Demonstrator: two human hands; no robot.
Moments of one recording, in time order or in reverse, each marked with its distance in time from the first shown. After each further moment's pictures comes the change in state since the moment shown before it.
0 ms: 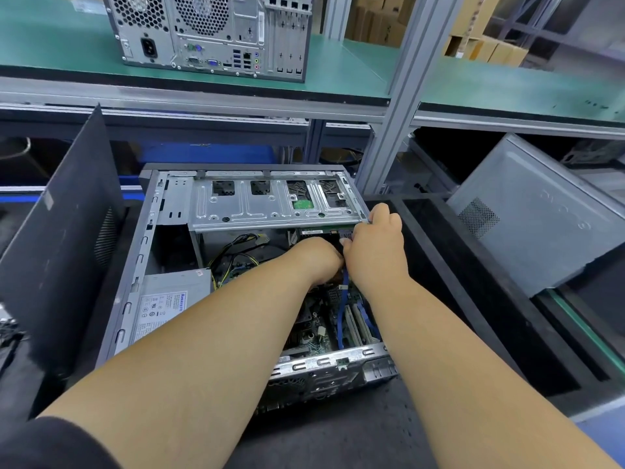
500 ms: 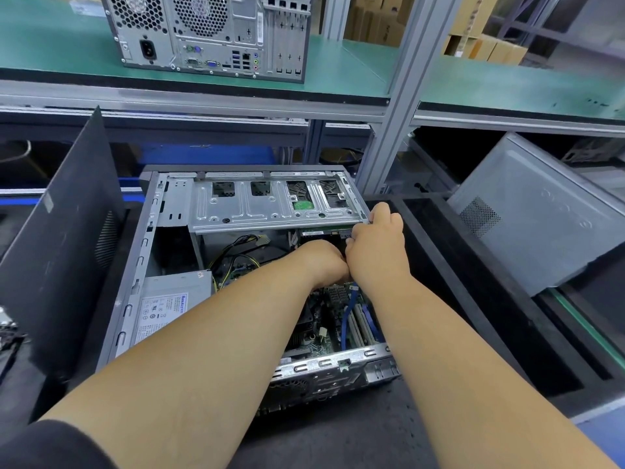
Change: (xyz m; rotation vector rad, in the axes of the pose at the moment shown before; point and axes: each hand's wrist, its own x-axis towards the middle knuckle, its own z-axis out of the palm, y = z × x) left_hand -0.001 0.004 0.004 0.051 -0.089 0.022; right_hand 0.000 -0.003 -0.006 0.087 -0.026 0.060
